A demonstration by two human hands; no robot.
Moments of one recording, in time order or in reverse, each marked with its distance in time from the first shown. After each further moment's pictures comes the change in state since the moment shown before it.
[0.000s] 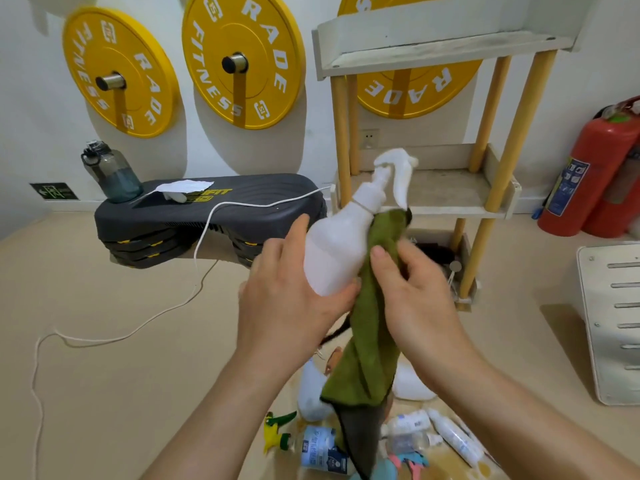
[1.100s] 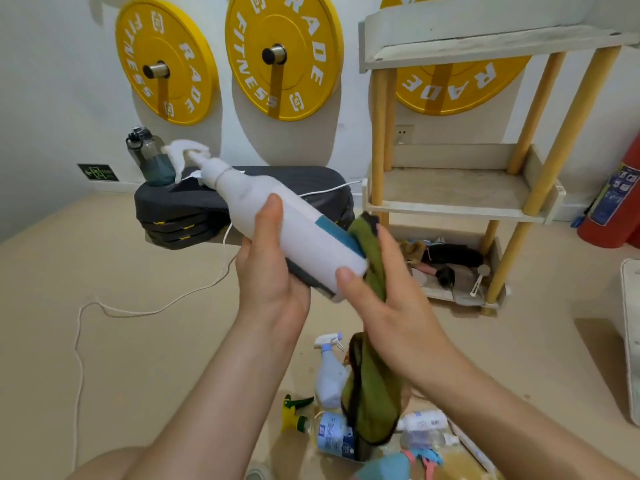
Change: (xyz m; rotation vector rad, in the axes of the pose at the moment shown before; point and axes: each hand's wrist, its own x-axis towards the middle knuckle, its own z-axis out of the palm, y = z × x) left_hand 0.020 -0.012 -0.022 -1.633 0.312 -0.581; right_hand -0.020 0.007 0.029 -0.191 -0.324 -0.128
